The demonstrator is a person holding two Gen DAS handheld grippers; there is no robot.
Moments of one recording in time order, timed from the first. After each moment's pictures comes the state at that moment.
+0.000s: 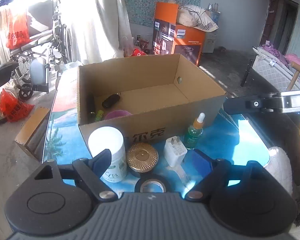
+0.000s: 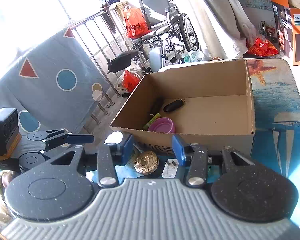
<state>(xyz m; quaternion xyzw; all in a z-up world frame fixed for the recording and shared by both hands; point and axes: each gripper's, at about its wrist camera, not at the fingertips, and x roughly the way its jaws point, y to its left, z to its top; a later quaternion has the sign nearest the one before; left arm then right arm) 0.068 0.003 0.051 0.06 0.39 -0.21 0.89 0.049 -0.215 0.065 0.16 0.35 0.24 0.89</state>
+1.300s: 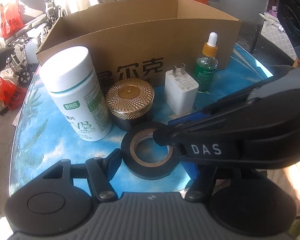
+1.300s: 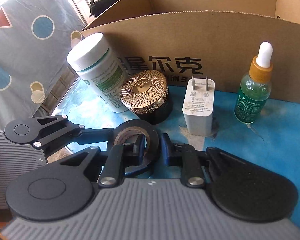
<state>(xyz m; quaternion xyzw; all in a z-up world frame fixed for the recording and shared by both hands) 0.062 -0.017 -0.051 0.12 0.44 -0.19 0.87 0.080 -0.091 -0.075 0.08 0.47 0.20 0.86</state>
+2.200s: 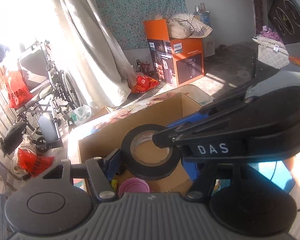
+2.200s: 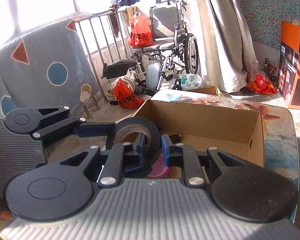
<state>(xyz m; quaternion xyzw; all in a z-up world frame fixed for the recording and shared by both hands) 0.141 -0.083 0.112 0.19 0.33 -0.20 0.91 0.153 -0.165 0.113 0.06 0.34 0.23 0.91</state>
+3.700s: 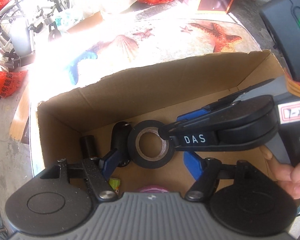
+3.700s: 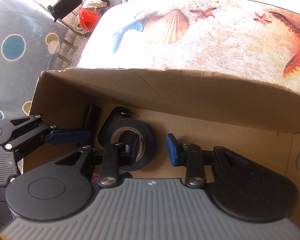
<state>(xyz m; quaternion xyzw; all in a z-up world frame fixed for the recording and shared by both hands) 0.356 -0.034 0.012 0.10 0.59 -0.16 0.79 0.404 -0.128 -0.064 0.12 0.60 0.19 0.77</state>
